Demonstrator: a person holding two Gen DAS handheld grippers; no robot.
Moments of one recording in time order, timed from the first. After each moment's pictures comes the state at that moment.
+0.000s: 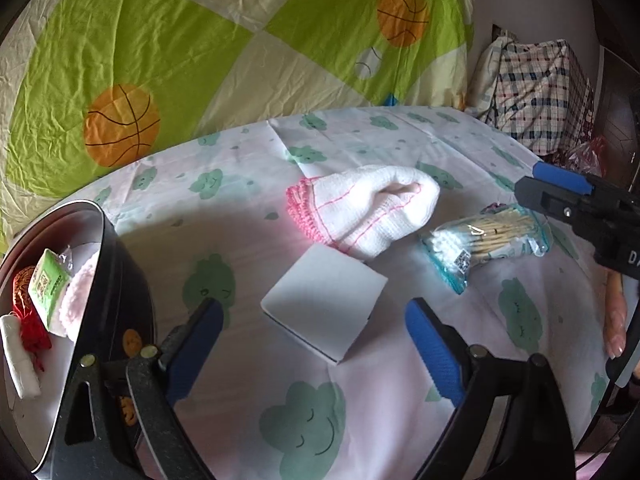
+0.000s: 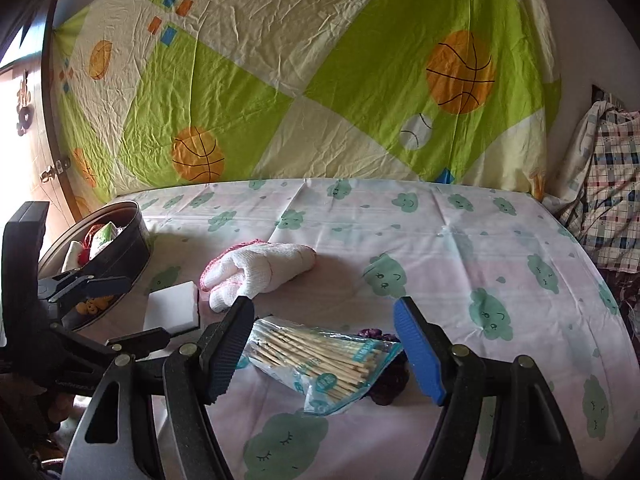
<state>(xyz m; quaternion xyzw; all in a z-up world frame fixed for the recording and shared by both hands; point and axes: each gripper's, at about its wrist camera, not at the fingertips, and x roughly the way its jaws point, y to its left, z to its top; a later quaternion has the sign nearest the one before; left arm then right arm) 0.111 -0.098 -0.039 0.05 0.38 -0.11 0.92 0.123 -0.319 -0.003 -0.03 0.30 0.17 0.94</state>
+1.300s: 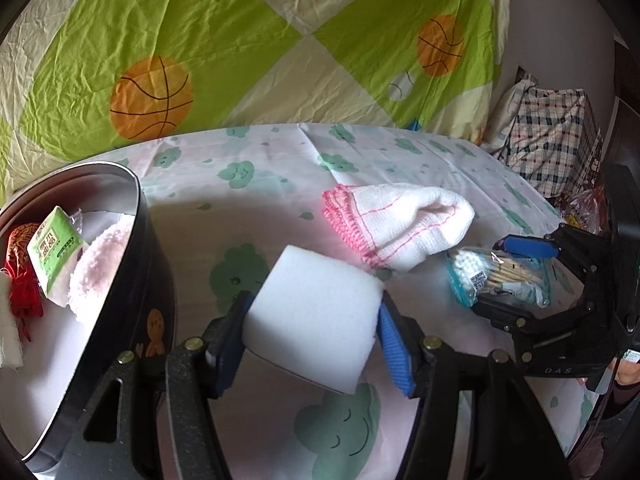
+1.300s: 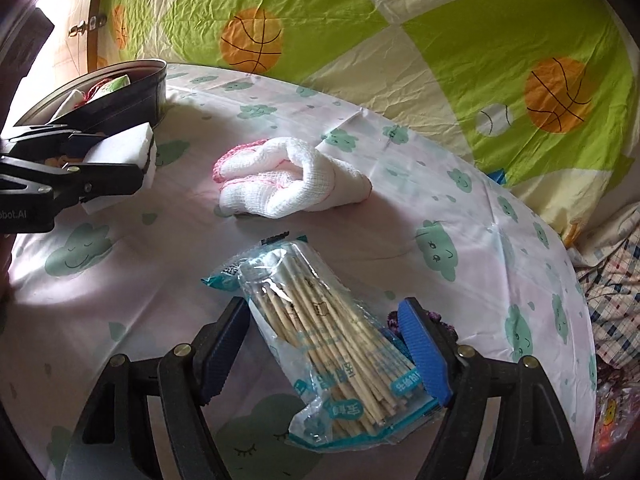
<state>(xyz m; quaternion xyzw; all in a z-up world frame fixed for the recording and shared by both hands) 0.116 -0.059 -0.047 -0.02 0.36 -0.09 0.93 0.133 -0.258 -0.055 -0.24 0.37 0.20 0.87</state>
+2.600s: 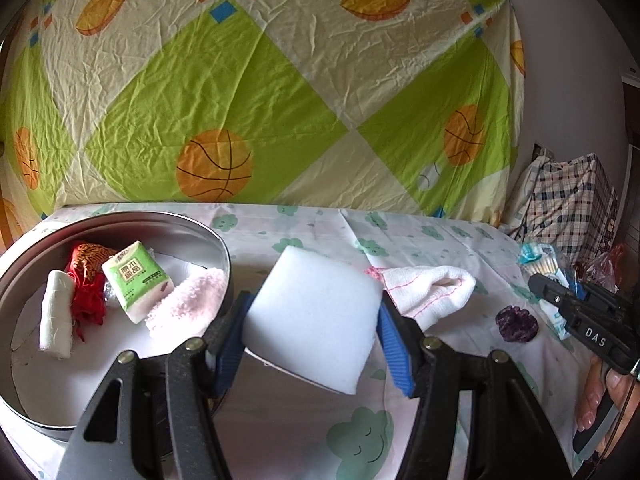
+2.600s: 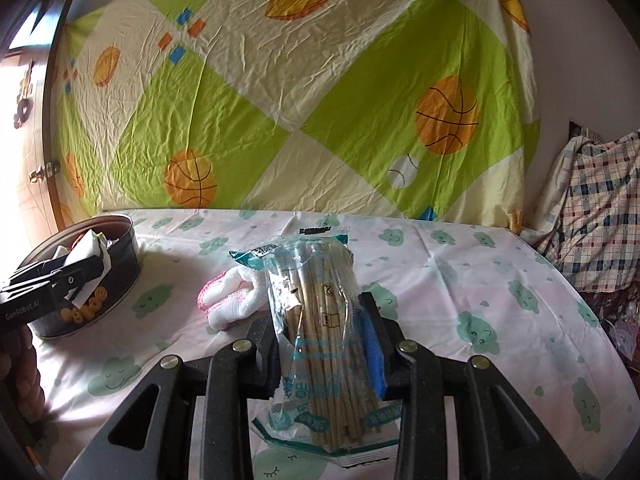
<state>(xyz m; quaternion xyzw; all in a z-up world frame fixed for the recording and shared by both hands) 0.073 -0.034 -0.020 -0.07 0.22 -0.03 0.97 0.098 -0.303 -0.002 -0.04 0.22 0.13 0.97</state>
